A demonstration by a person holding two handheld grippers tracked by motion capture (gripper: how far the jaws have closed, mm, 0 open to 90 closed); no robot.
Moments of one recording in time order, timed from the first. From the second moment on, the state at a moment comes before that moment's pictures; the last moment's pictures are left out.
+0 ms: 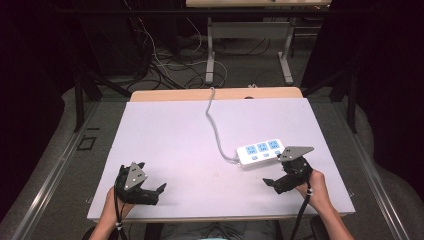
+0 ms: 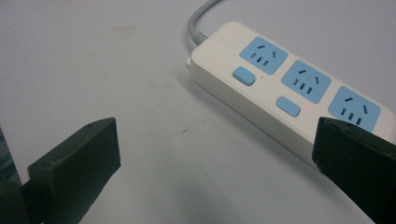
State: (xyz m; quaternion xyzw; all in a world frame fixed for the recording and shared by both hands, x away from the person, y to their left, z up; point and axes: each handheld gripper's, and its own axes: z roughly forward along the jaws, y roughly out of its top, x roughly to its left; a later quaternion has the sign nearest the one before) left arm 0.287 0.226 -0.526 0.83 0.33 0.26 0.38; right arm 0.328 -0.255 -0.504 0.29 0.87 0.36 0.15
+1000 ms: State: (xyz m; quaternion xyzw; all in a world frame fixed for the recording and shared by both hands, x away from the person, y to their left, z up) left arm 0.289 0.226 -0.525 0.83 0.33 0.26 0.37; right arm 0.371 -0.250 -0.492 0.31 0.86 0.38 0.17
